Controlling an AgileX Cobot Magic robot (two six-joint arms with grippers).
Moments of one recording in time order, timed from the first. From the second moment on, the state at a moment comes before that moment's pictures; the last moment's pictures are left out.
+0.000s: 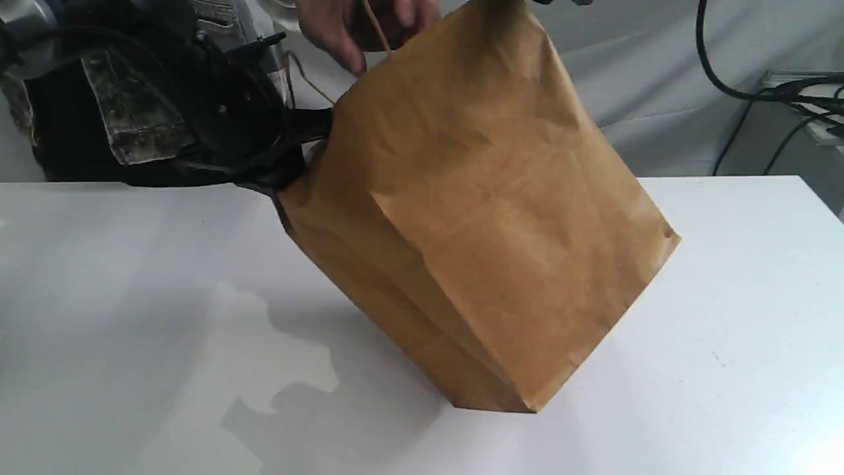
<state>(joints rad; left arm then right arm) -0.21 2.19 -2.00 -0.43 1.22 0.09 0.12 1.90 -1.77 -1.76 -1.03 1.70</state>
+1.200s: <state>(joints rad) -0.19 2.19 -2.34 -0.36 1.23 0.13 0.13 1.79 -1.38 -1.76 -0.80 1.35</state>
